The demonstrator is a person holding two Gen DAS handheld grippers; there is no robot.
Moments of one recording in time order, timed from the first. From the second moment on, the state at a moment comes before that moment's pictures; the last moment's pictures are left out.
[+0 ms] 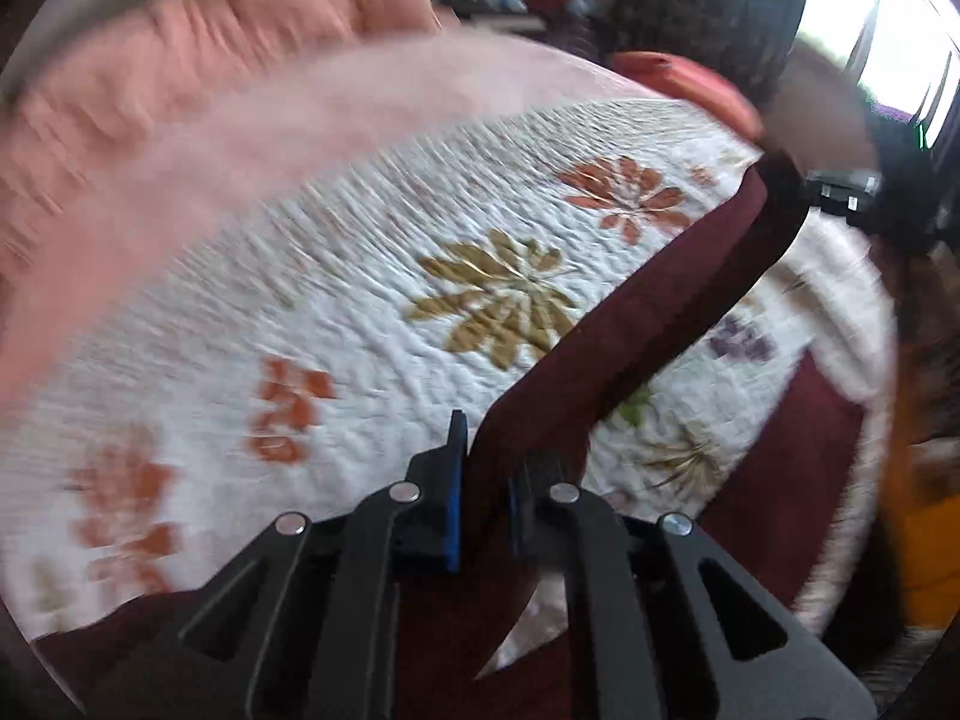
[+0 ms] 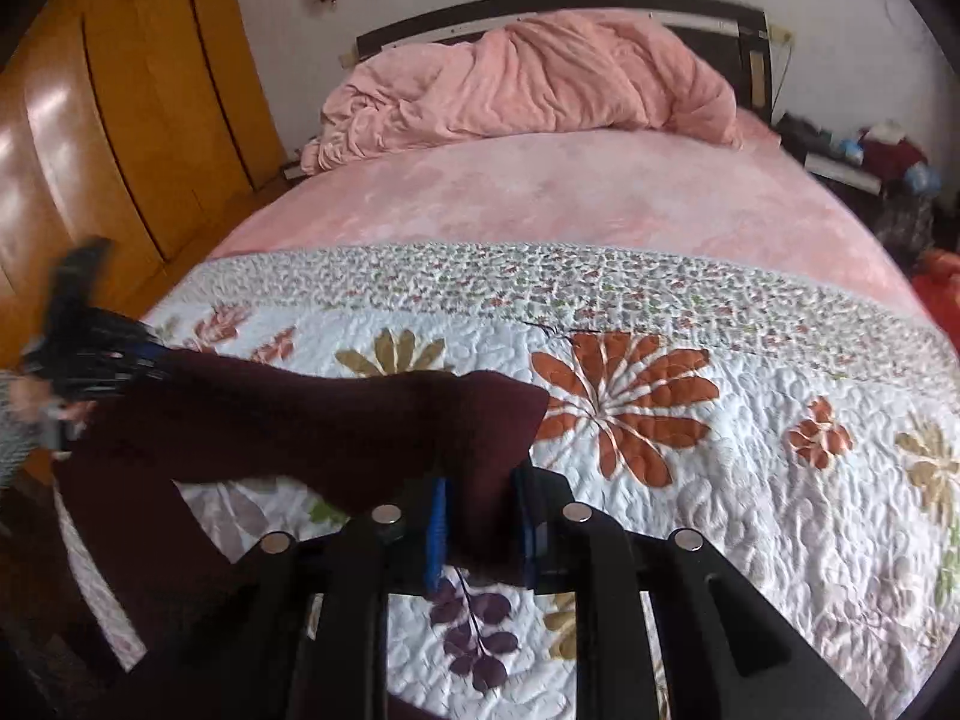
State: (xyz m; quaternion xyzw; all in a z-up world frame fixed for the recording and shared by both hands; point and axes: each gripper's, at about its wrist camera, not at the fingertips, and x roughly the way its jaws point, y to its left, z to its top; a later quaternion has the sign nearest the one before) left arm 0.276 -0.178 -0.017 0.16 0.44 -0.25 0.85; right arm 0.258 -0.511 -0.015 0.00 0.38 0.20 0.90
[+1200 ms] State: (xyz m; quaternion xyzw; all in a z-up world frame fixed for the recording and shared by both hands) left arm 0.111 -0.190 -0.116 0.15 0.45 -0.16 0.86; right arm 0.098 -0.550 -0.147 0.44 0.48 0.10 0.75
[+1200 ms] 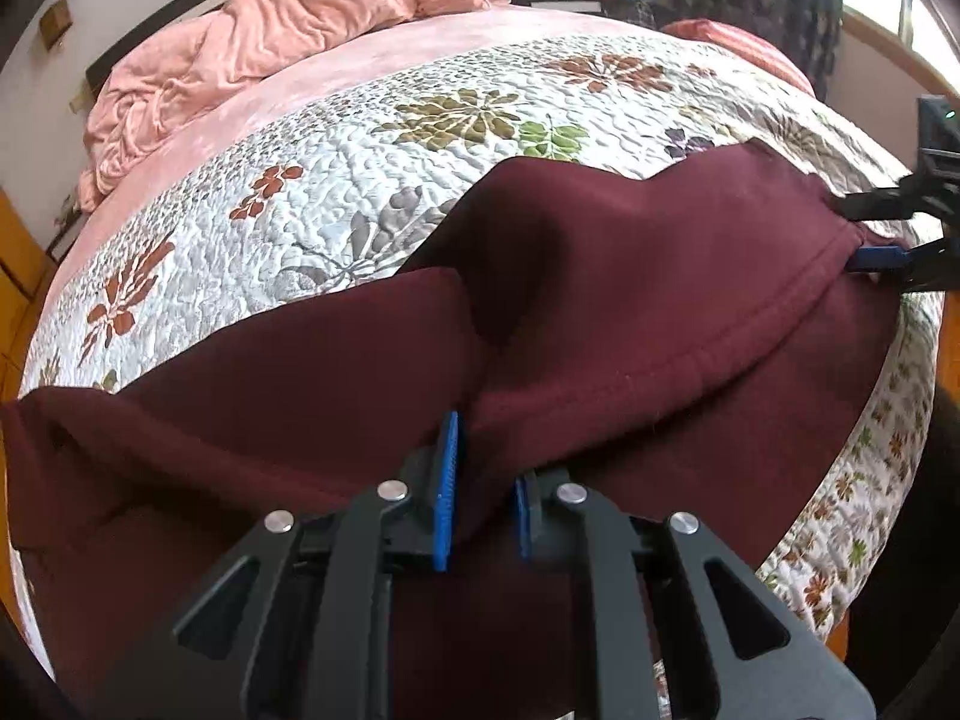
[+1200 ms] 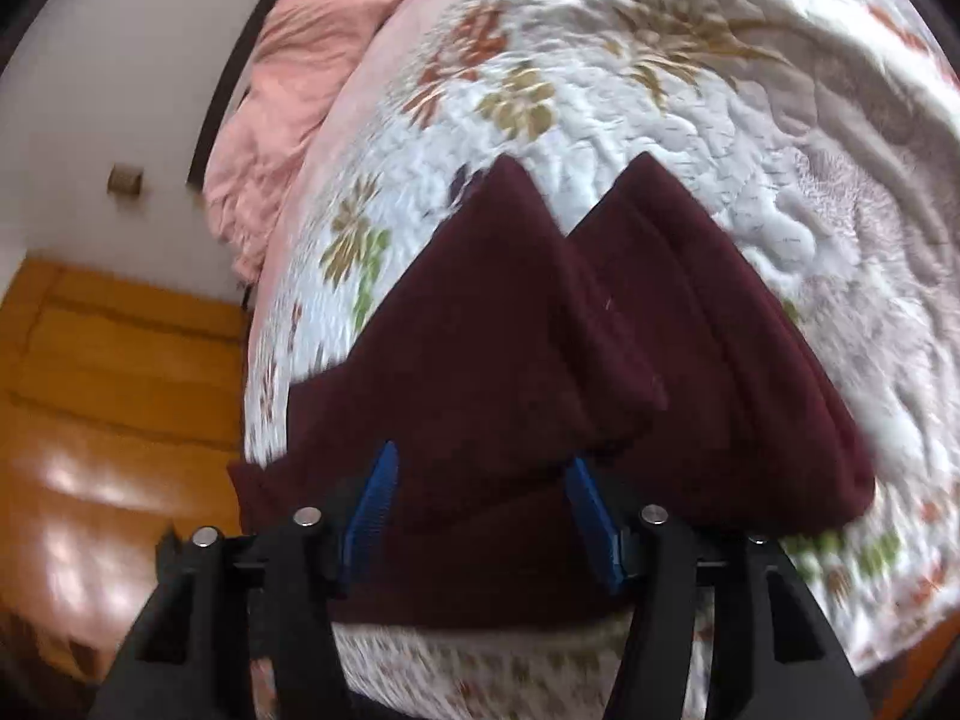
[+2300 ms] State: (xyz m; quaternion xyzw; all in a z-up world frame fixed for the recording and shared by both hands) left arm 0.030 -0.183 -0.079 0.06 0.44 -0.21 0.87; right arm 0.034 -0.529 -0.036 0.18 0.46 -0.04 0.87
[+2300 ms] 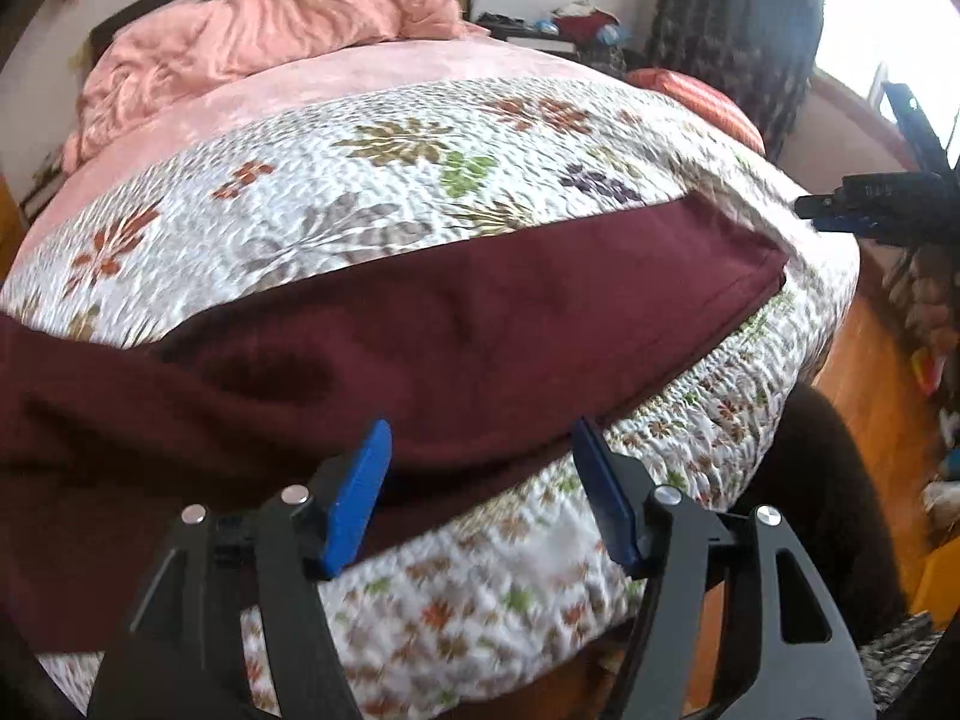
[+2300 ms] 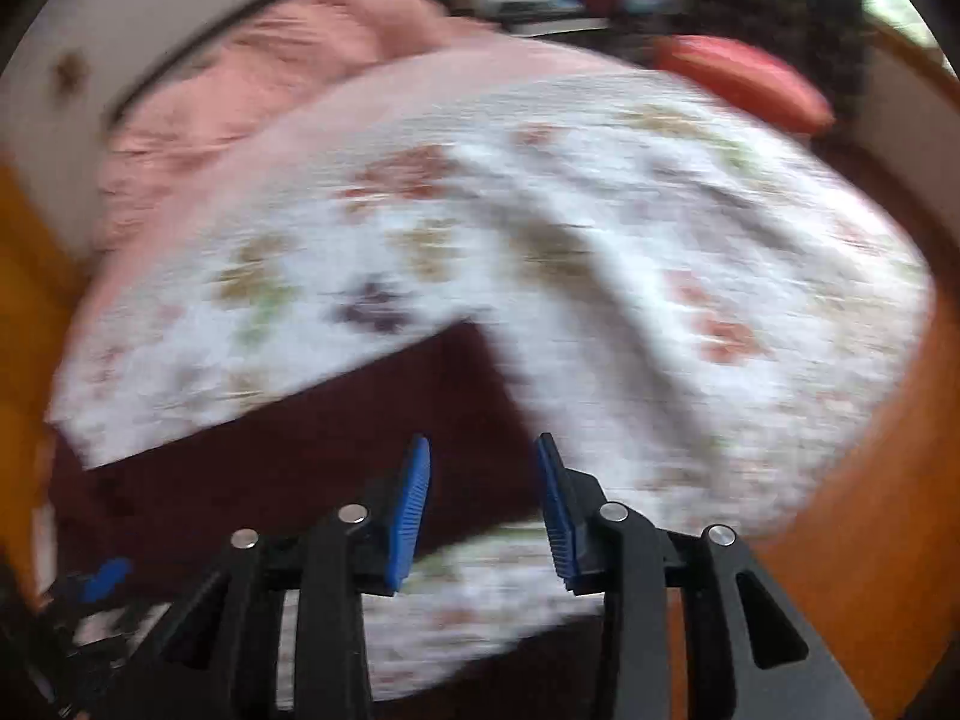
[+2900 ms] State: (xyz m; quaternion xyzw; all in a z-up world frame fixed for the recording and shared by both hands) left arm 0.039 -0.043 -0.108 -0.07 0.48 -0.08 0.87; right arm 0.070 -0.414 -0.063 0.10 0.51 0.07 0.85
